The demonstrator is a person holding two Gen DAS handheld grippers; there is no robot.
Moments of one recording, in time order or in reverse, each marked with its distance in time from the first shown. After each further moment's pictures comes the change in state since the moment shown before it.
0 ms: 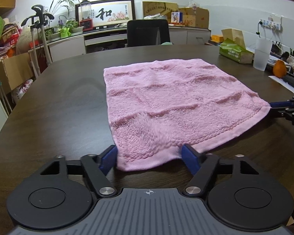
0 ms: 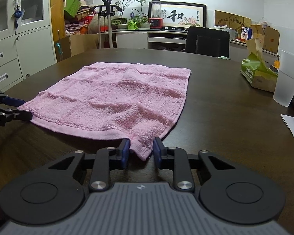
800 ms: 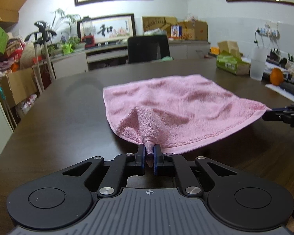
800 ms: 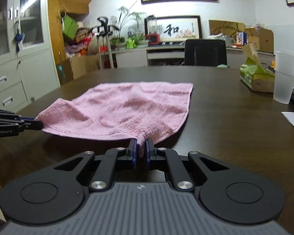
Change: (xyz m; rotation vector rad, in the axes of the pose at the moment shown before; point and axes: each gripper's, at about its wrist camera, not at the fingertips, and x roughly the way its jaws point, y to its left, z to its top) left arm -0.027 -0.021 0.003 0.035 -0.143 0.050; right arm -0.030 0.006 -0.006 0.102 -0.159 0.019
